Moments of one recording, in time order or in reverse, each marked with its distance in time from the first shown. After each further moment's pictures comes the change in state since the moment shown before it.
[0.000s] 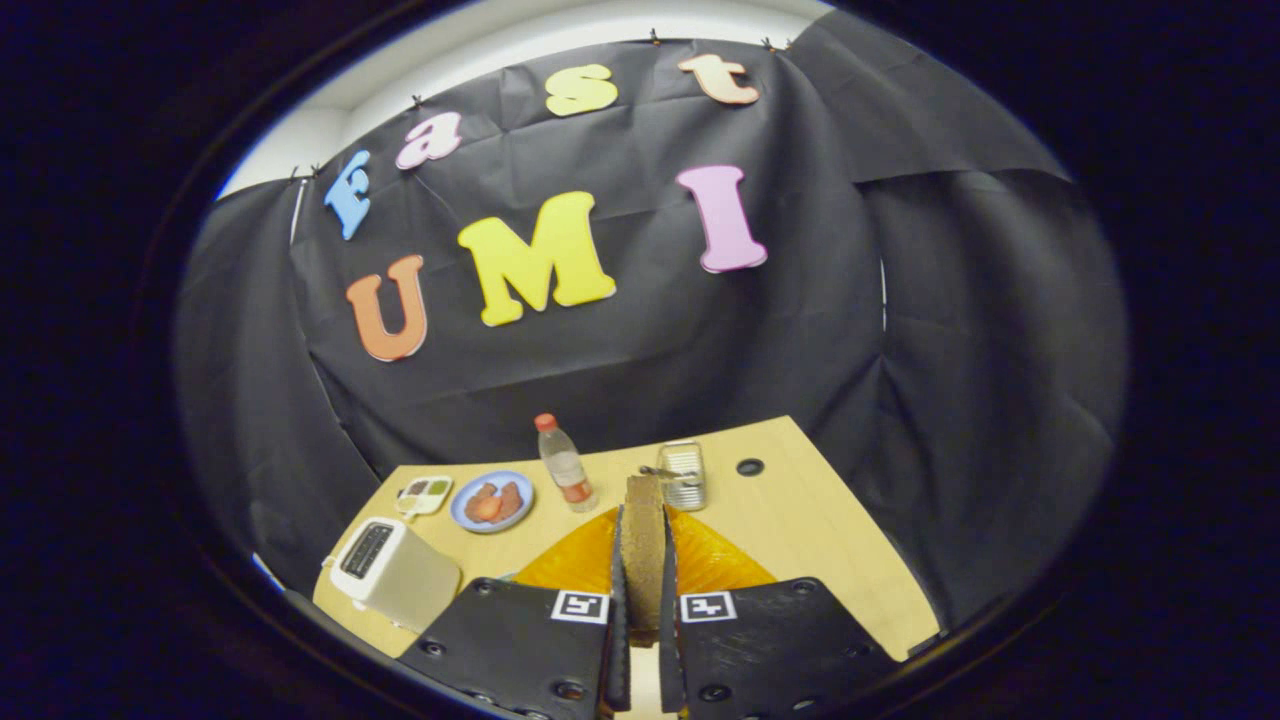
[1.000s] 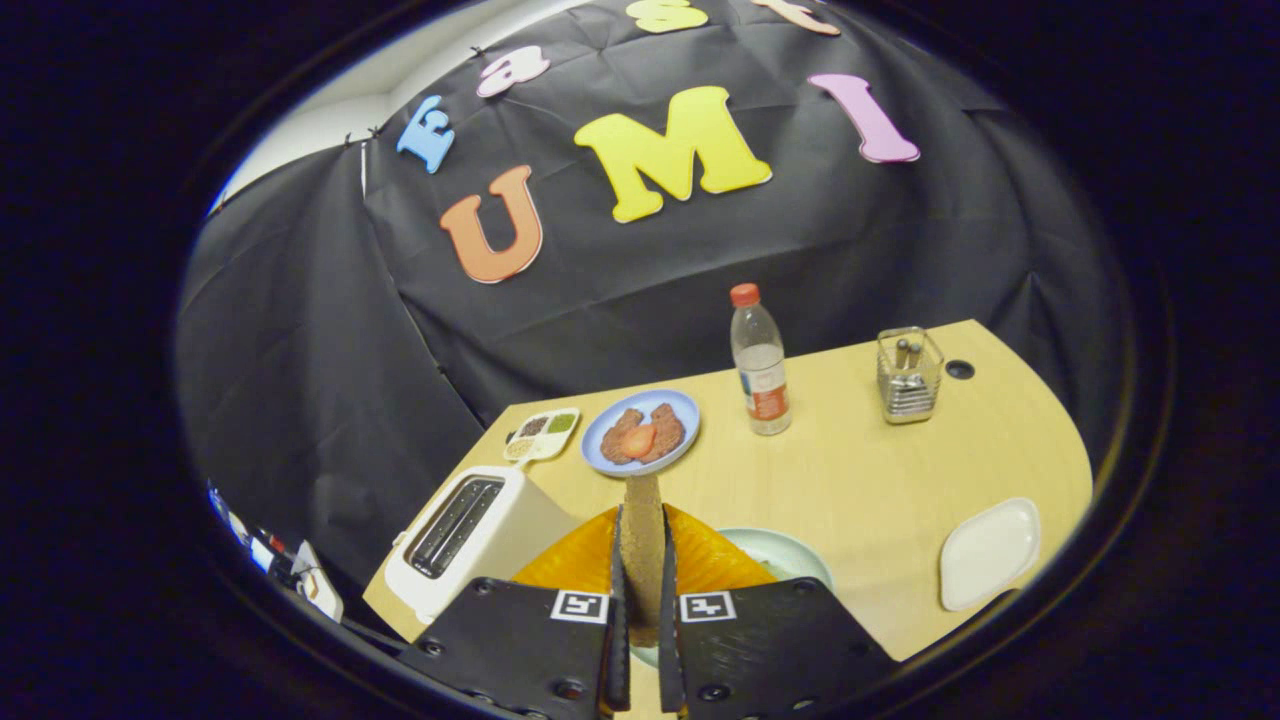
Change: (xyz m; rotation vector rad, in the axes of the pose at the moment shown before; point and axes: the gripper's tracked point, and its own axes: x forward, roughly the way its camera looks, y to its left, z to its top) arm 0.092 0.238 -0.138 0.003 0.192 0.325
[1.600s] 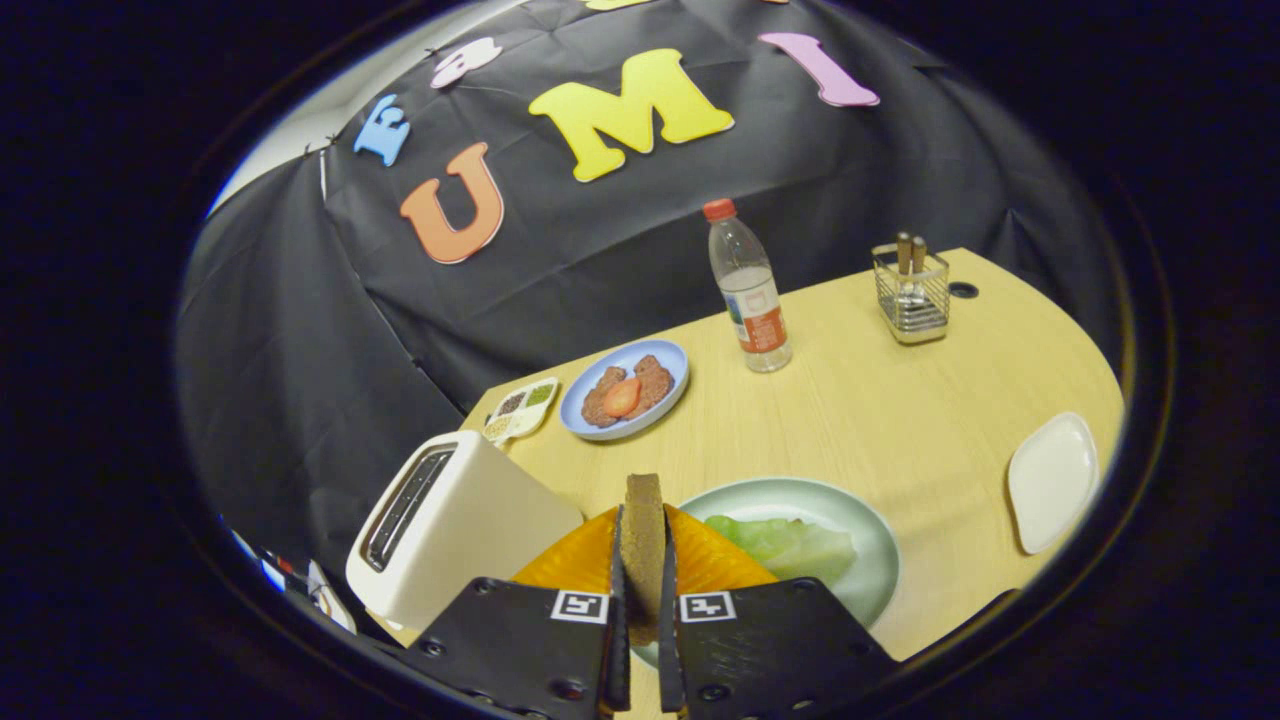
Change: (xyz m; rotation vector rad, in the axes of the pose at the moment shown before) arm 0.046 -0.021 -0.058 0.128 0.053 -0.042
